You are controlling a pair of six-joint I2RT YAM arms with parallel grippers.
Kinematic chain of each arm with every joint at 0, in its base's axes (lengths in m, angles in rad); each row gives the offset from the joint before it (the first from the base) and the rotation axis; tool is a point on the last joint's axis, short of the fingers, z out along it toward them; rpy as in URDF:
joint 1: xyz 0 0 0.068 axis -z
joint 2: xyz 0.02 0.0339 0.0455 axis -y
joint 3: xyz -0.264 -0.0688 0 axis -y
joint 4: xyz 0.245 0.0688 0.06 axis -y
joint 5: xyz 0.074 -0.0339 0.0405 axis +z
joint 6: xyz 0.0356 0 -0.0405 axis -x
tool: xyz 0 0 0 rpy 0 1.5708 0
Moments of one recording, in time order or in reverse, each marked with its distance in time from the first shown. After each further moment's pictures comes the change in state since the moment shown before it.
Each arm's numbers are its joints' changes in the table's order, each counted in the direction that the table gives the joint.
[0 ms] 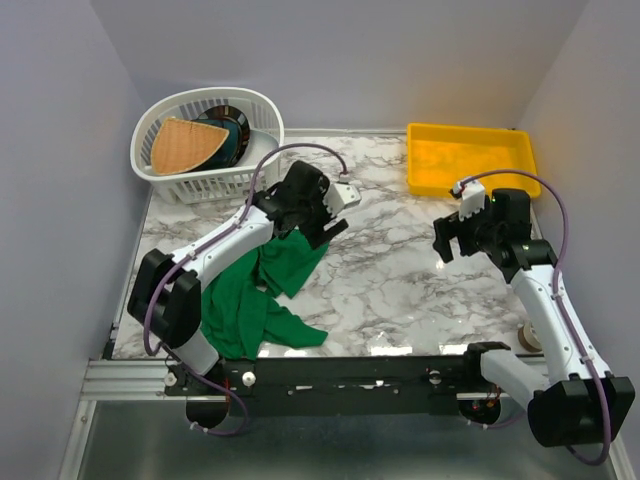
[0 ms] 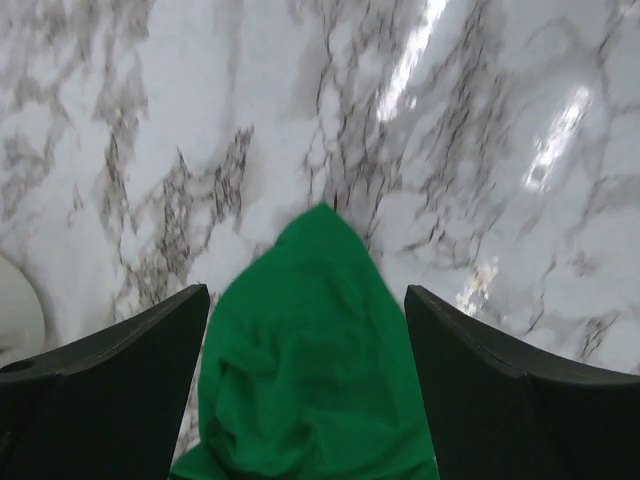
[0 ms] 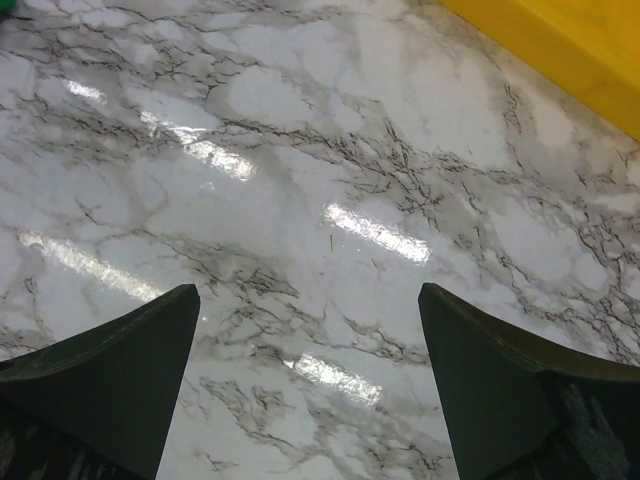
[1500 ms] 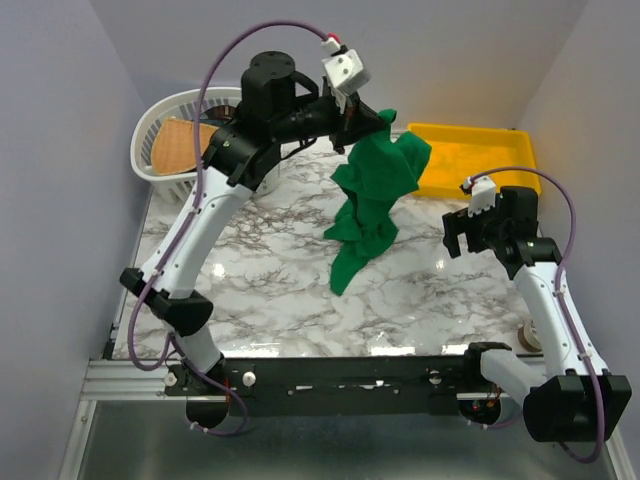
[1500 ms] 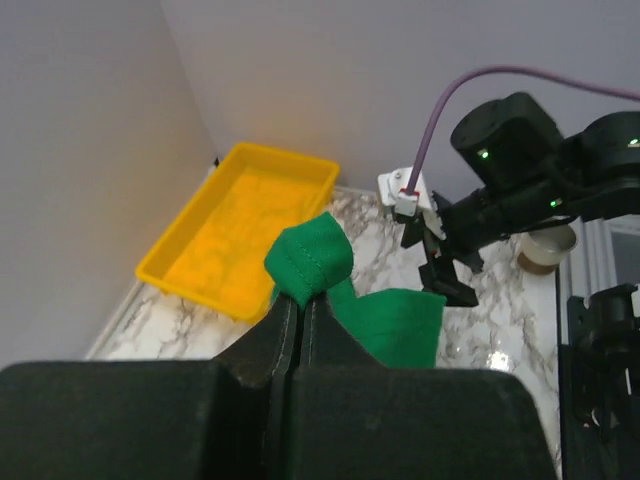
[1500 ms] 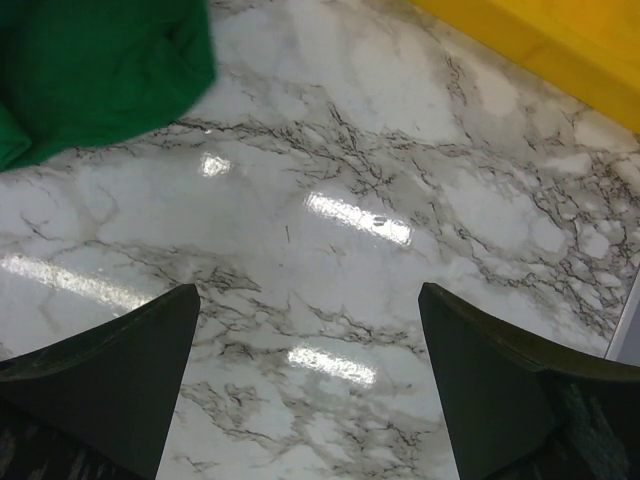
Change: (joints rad) left arm 0.004 -0.131 0.909 -0.100 -0.373 0.327; right arm 0.061 -0.010 0.008 -0.003 -0.051 -0.007
